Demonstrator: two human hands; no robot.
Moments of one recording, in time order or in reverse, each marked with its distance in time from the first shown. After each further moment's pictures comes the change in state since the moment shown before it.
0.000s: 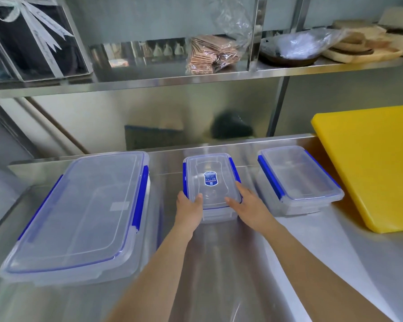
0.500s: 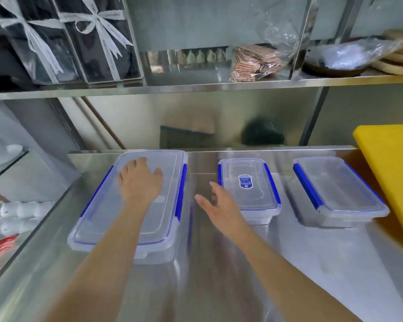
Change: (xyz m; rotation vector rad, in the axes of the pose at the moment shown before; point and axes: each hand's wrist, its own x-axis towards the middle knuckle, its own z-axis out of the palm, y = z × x) left_hand -0.004 0.041 -0.174 0.712 0.586 0.262; right_hand -0.032 -0.108 0.085 0.160 -0.105 -0.103
